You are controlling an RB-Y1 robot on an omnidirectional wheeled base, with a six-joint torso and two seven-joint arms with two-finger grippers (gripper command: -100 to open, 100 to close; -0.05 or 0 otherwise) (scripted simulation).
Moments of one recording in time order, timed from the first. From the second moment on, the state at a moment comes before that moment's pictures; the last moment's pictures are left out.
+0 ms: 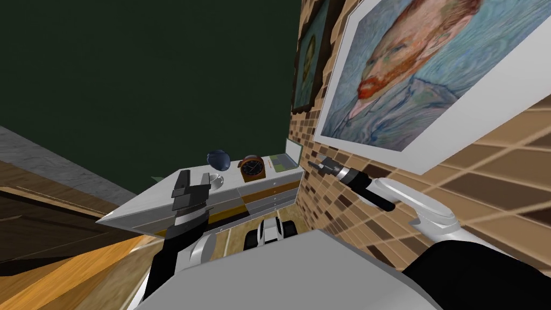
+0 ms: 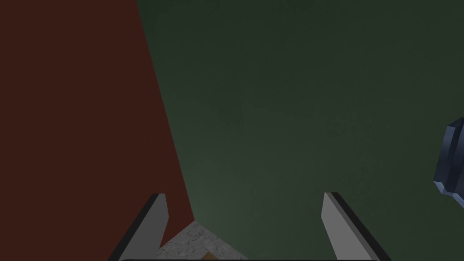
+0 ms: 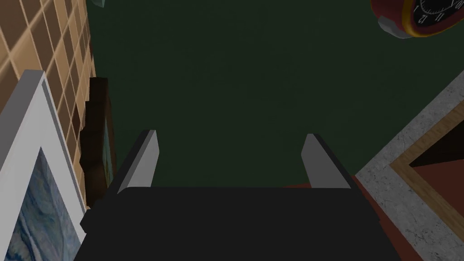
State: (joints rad) left arm 0.51 0.02 0.00 -2.23 0.08 -0.54 -0.10; right arm 0.59 -0.96 -0.42 -2.18 0.53 -0.32 0.12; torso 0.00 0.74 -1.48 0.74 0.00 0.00
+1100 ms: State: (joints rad) left arm 0.51 0.02 0.00 -2.23 0.08 -0.54 -0.10; right arm 0.68 -1.17 -0.47 -2.09 0.81 -0.23 0.18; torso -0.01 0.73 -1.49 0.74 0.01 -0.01
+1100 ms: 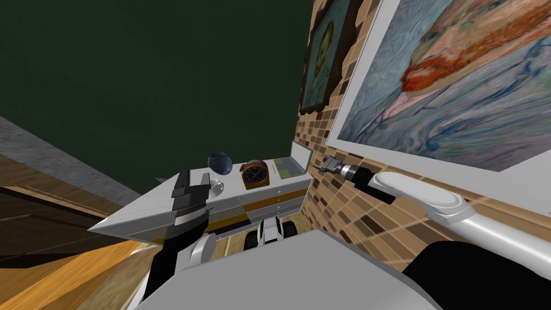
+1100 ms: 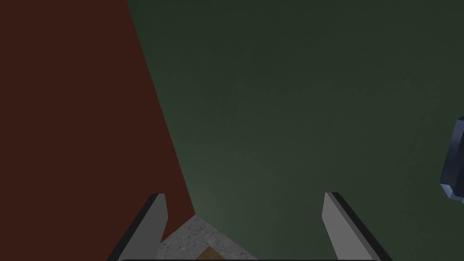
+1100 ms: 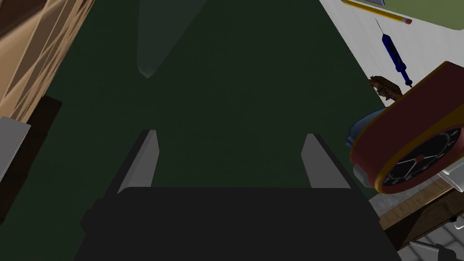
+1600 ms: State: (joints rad) left arm 0.51 0.02 0.00 -2.23 0.08 -0.54 -0.10; right arm 0.72 -1.25 -0.49 -2.06 0.92 -0.19 0.20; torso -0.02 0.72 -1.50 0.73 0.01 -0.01
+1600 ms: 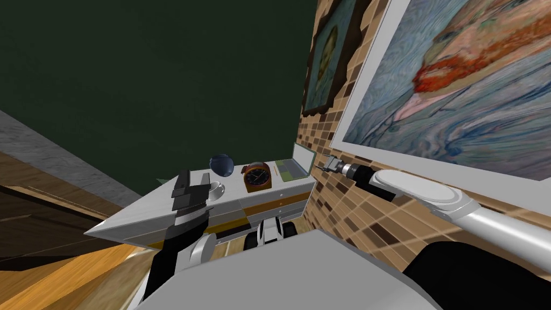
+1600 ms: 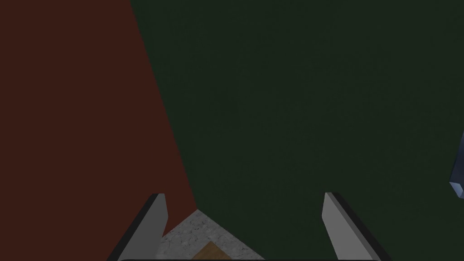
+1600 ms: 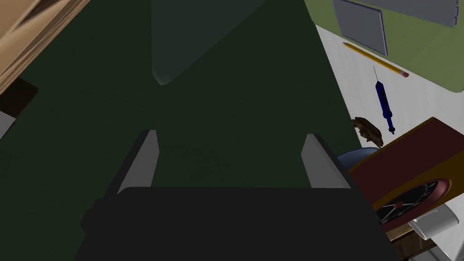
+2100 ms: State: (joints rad) left arm 0.51 0.02 0.00 -2.23 0.08 -0.54 -0.10; right arm 0.74 -1.29 -0.51 -2.04 0.98 -0.17 0.21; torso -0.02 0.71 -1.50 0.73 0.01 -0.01
